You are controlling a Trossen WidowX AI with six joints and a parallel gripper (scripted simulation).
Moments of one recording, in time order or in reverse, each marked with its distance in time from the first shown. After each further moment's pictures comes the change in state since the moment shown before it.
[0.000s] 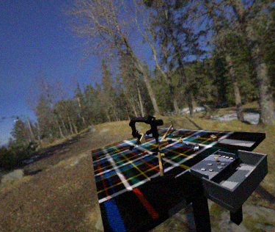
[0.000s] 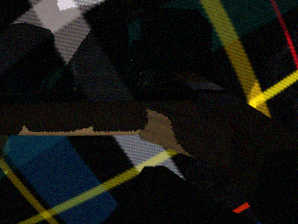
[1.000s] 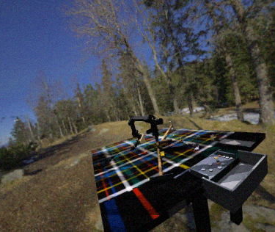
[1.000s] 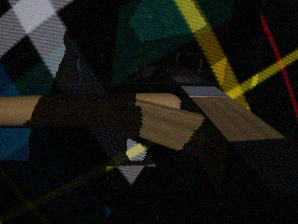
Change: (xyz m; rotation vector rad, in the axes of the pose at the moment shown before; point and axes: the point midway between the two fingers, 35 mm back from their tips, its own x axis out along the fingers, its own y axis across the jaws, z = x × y) arm -0.004 -0.022 -0.004 0.008 0.007 0.008
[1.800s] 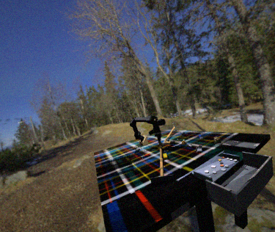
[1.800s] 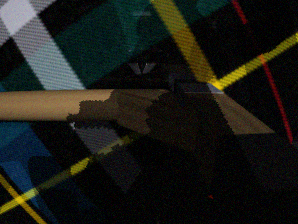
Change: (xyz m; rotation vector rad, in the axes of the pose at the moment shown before) arm -0.005 -0.019 -0.001 0.009 0.010 0.008
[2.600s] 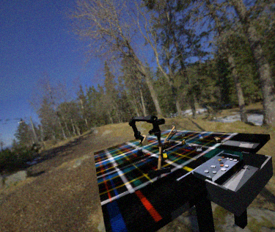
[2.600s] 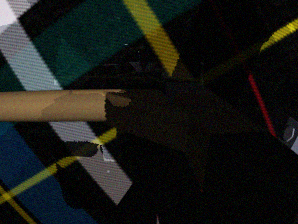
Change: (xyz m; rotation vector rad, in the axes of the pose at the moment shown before) arm -0.002 -0.021 0.001 0.002 0.003 0.008
